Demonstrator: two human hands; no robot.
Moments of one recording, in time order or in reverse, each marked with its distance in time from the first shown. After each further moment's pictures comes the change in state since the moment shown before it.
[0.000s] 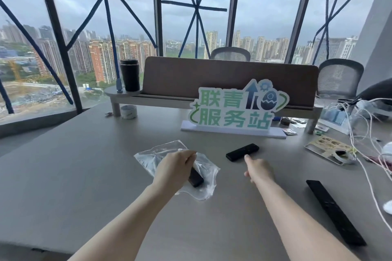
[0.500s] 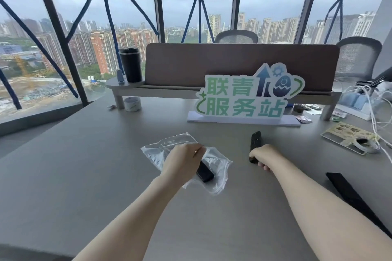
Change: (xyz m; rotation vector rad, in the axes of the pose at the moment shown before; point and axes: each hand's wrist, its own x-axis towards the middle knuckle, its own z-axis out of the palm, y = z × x) left_hand 0.016 -0.007 0.002 -0.032 -0.087 0.007; right_hand 0.050 -0.014 0.011 -0.170 -0.181 0.115
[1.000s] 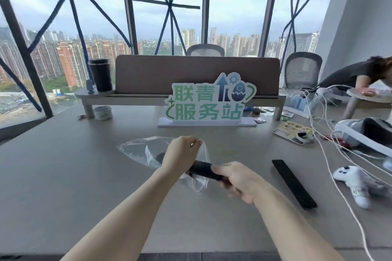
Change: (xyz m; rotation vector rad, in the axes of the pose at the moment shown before) left_hand -0.008 0.086 0.028 -0.122 0.002 0.050; right_hand -0.166 0.053 -0.034 0.338 -0.416 -0.211
